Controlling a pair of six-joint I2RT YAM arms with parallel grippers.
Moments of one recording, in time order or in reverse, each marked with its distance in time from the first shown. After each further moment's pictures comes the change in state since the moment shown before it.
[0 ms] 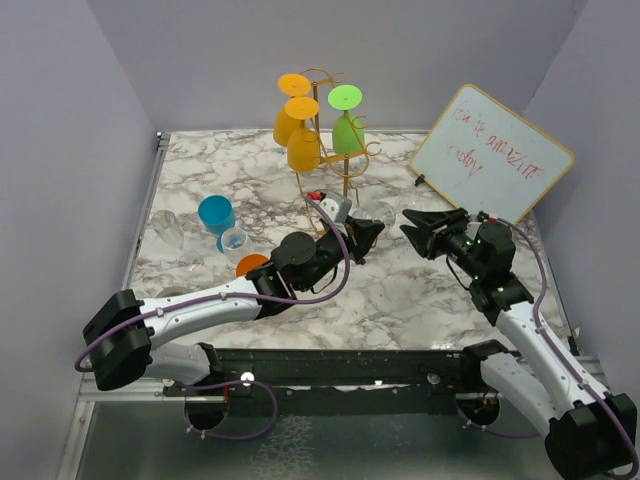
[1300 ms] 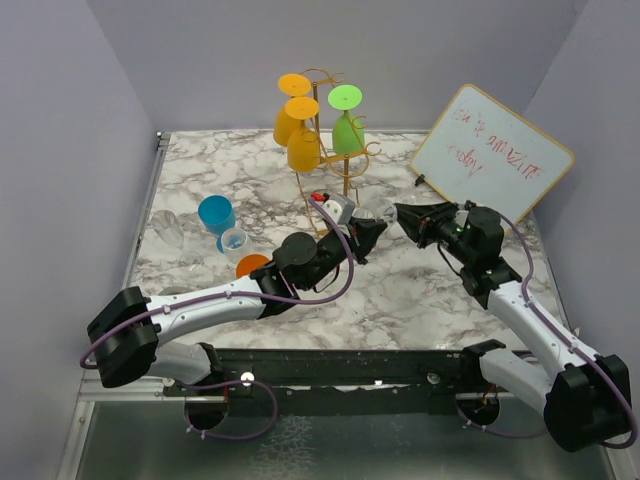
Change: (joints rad) left arm 0.002 0.032 -0.004 0.063 0.029 0.029; right arm 0.032 0.198 0.057 0.134 -0.039 0.045
